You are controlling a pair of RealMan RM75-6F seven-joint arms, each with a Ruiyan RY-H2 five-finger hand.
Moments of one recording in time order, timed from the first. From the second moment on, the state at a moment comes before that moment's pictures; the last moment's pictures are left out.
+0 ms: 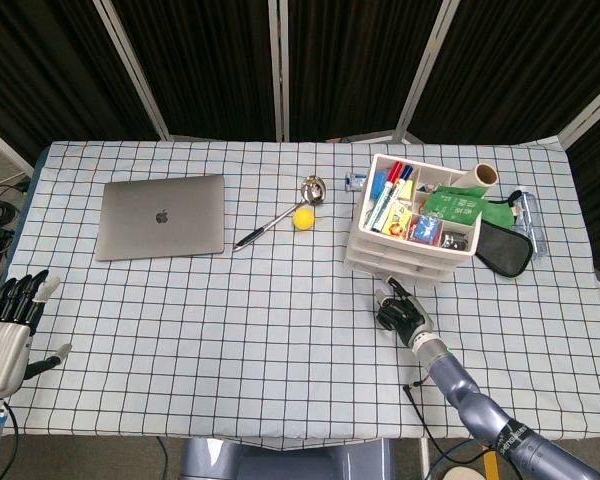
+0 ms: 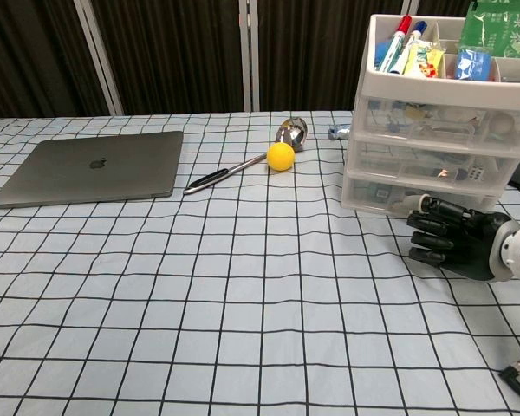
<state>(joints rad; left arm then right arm) -0.09 -1.20 -0.03 -1.59 1.60 1.56 0.08 0.35 -1.66 0.59 -1.41 -0.76 0.36 0.95</state>
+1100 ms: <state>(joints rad) -0.09 -1.20 -0.01 -1.59 1.62 1.55 0.09 0.37 -1.72 0.66 -1.35 -0.79 0.24 0.95</state>
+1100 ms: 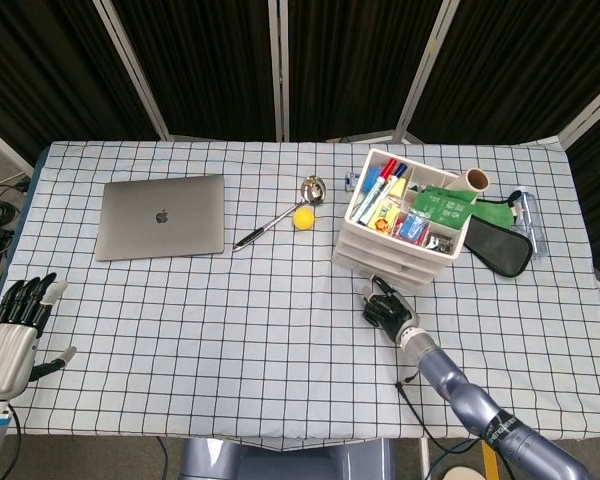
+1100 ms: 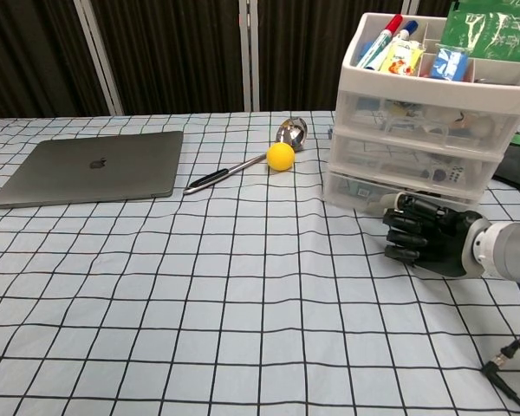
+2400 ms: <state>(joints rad) -0.09 -1.19 -0.01 -1.60 1.63 1.55 0.08 0.18 -1.69 0.57 -1.62 -1.11 0.33 0.80</state>
